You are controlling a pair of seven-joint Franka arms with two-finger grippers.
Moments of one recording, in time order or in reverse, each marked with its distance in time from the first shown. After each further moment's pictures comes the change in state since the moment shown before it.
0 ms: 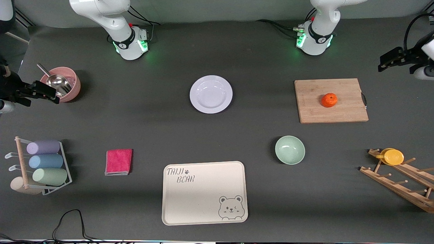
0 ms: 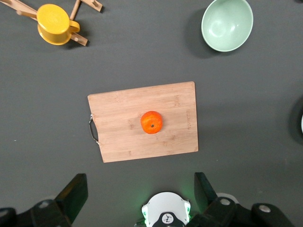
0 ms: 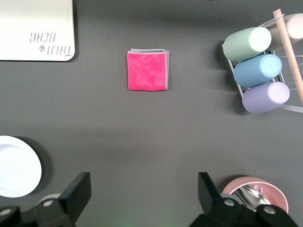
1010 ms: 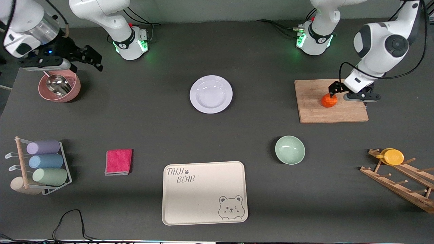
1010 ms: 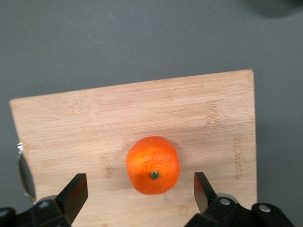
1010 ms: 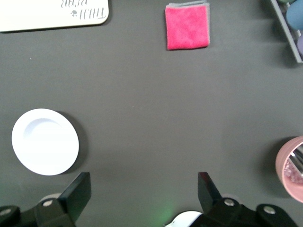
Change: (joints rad) left arm -0.001 -0.014 0.001 -0.925 0.000 1.051 0.000; right arm 0.267 -0.434 0.011 -0.523 0.000 0.119 0.361
